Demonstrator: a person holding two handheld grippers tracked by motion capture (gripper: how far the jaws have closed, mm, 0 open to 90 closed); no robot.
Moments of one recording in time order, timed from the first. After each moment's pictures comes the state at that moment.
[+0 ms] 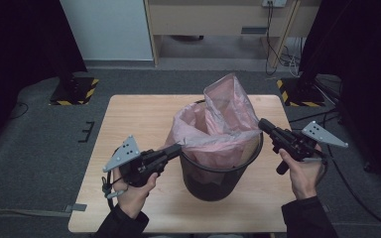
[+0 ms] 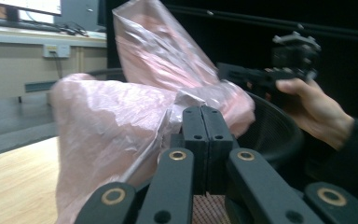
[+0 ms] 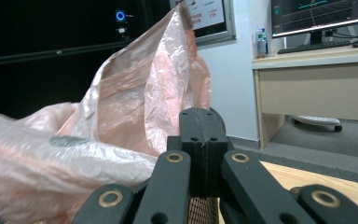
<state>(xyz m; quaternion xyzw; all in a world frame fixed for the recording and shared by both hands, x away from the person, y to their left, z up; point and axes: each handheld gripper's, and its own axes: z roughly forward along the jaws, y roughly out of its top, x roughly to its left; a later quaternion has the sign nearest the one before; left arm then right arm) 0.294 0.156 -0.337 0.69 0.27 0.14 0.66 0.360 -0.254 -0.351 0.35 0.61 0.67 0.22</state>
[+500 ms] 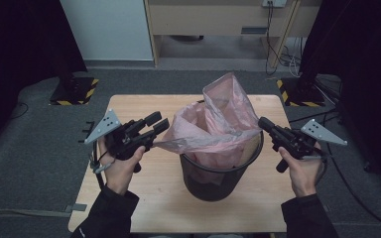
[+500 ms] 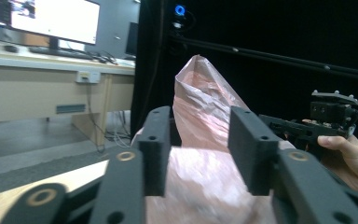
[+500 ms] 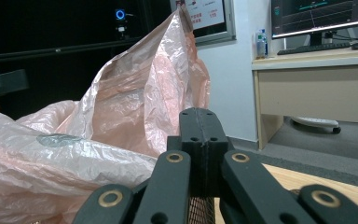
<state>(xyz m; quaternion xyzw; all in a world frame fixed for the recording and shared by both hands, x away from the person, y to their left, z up) 0.351 0.188 -0.311 0.64 0.30 0.15 0.69 0.364 -0.253 -0.349 0.35 0.61 0.67 0.23</state>
